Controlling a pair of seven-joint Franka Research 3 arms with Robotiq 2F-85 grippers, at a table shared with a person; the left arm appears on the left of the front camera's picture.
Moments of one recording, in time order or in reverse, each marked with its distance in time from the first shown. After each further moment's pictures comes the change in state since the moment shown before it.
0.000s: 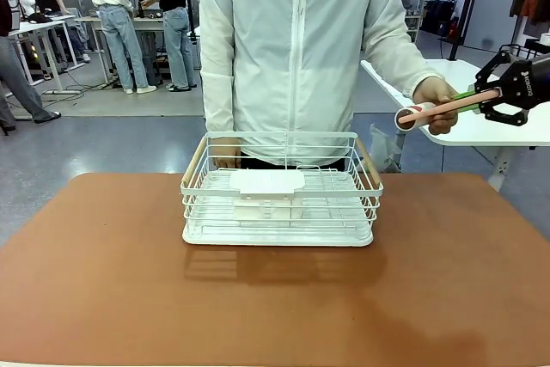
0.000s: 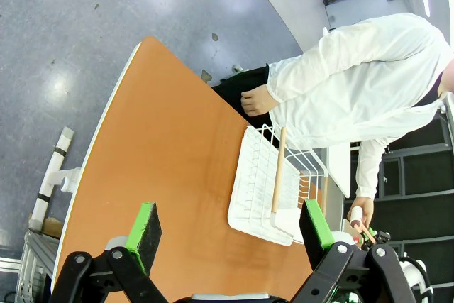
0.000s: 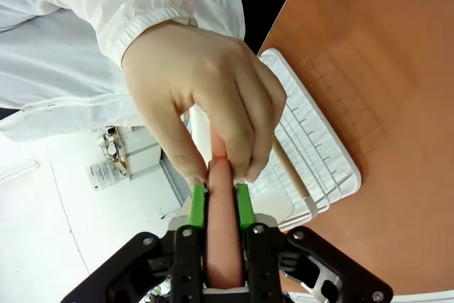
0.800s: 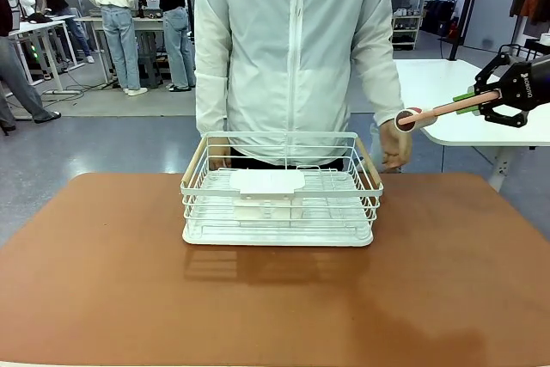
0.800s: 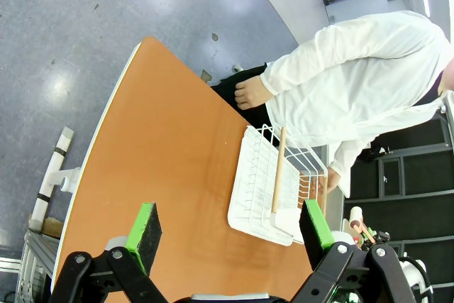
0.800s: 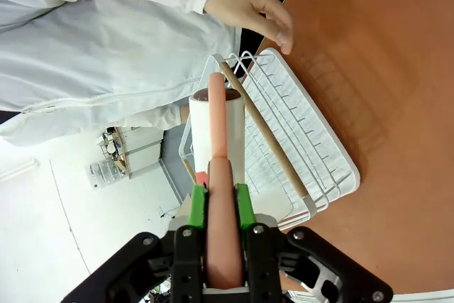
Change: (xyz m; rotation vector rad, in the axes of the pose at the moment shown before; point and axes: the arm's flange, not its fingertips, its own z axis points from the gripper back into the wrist) left arm 0.000 0.000 0.000 0.000 0.000 0.000; right arm -0.001 -0.001 -0.002 -0.001 0.016 -0.004
